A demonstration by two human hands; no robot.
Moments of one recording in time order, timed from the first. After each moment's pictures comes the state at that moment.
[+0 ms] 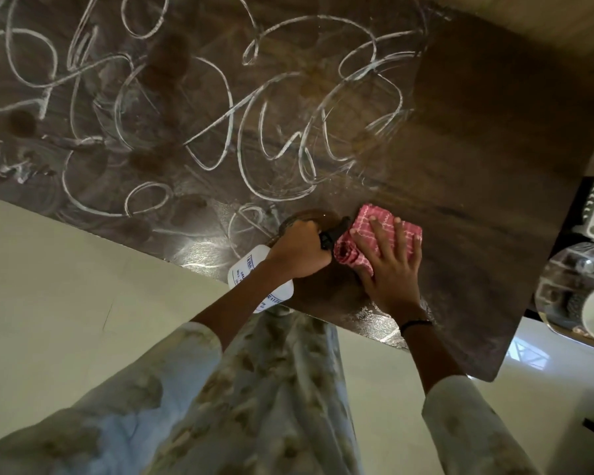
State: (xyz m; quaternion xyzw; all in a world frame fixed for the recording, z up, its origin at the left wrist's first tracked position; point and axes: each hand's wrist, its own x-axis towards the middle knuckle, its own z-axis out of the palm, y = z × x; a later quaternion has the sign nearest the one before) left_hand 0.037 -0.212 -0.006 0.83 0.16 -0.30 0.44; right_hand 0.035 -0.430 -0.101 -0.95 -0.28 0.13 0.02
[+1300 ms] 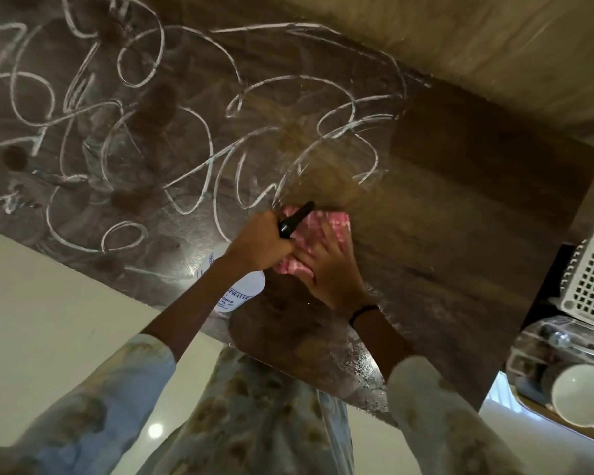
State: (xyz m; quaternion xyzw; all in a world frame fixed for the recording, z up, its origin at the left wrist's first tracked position) left_hand 0.124 -0.186 -0.014 0.82 0.26 -0.25 0.44; right_hand 0.135 -0.359 -0.106 -0.88 -0.45 0.13 0.10
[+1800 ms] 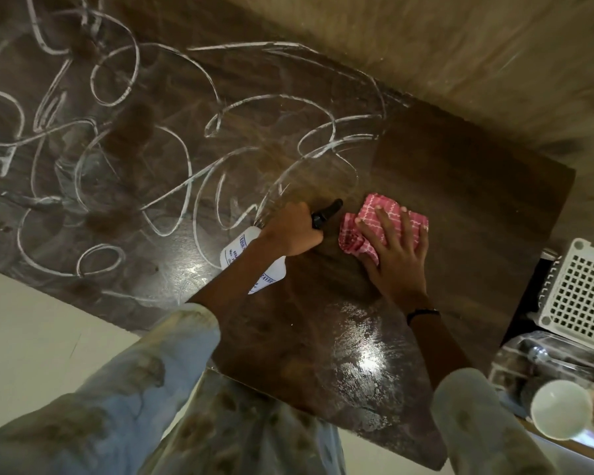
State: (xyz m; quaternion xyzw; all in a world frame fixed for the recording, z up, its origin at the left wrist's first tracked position) left_hand 0.210 -0.223 -0.024 0.83 0.22 -0.31 0.41; right_hand 0.225 -0.455 -0.101 -0.95 -0.29 0.13 0.01
